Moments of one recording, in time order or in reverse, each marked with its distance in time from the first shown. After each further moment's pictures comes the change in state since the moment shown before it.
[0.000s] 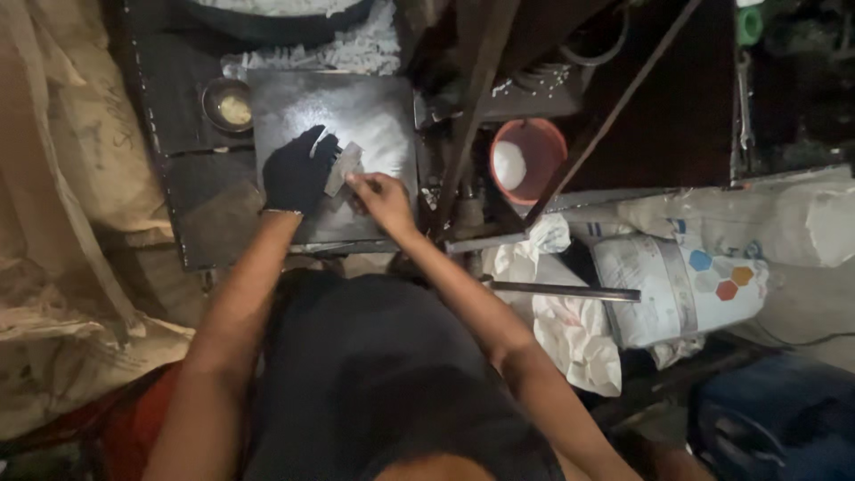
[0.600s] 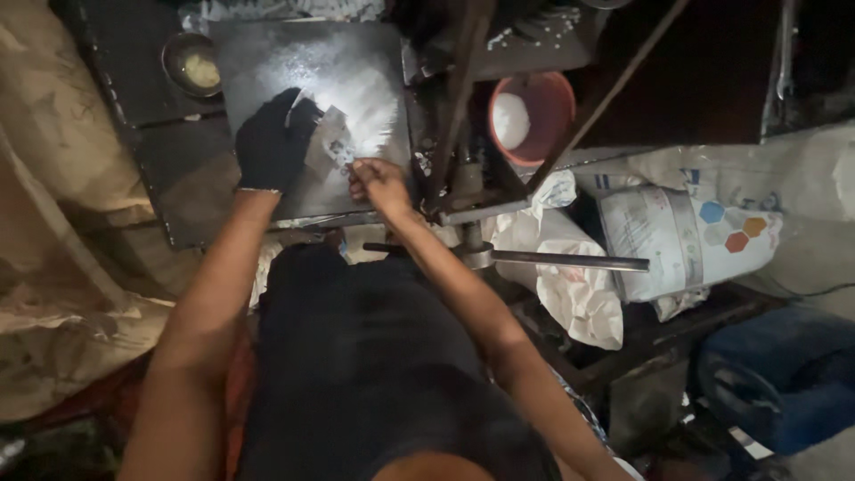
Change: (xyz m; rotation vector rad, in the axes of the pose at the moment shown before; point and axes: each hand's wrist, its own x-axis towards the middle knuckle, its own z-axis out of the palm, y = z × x) left_hand -0.002 0.002 -0.006 0.050 0.057 0.130; right_hand 0.002 0.097 0.004 0.404 0.005 0.103
